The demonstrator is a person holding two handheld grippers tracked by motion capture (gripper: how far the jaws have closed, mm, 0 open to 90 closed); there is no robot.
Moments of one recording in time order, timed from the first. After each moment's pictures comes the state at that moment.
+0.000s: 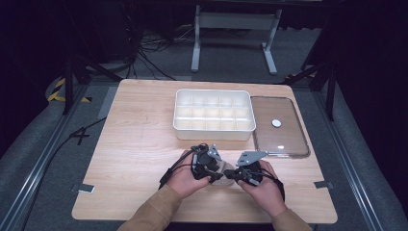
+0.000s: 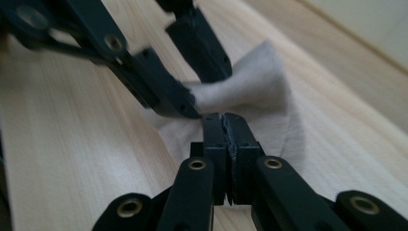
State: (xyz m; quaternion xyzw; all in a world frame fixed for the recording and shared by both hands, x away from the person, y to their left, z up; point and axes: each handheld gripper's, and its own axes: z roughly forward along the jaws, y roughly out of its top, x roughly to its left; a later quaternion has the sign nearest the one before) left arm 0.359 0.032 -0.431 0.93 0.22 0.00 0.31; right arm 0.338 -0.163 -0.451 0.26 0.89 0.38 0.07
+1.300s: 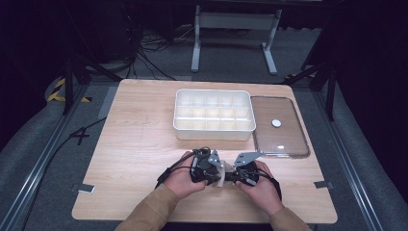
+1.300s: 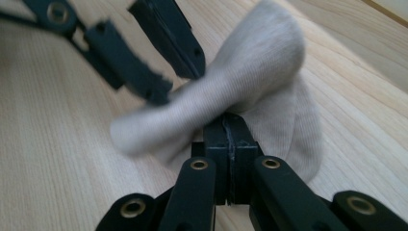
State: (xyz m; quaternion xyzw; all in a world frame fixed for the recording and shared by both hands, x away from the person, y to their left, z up) left arm 0.350 0.029 -0.431 0.95 0.13 0.02 0.28; right arm 0.344 -0.160 -0.465 0.26 0.89 0.37 0.04
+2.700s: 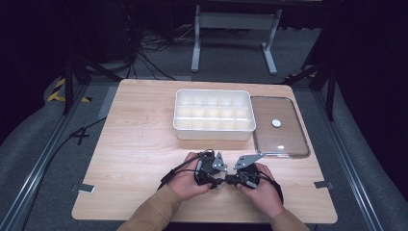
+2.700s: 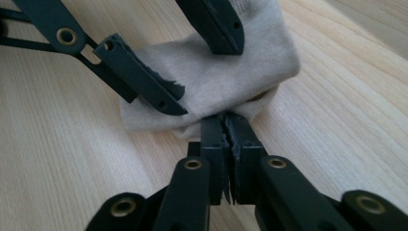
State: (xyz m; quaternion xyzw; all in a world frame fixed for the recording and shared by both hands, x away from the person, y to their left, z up) left arm 0.351 0.021 -0.443 0.95 0.12 0.06 0.29; right arm 0.338 -0.164 -0.468 0.28 0.90 0.34 0.04
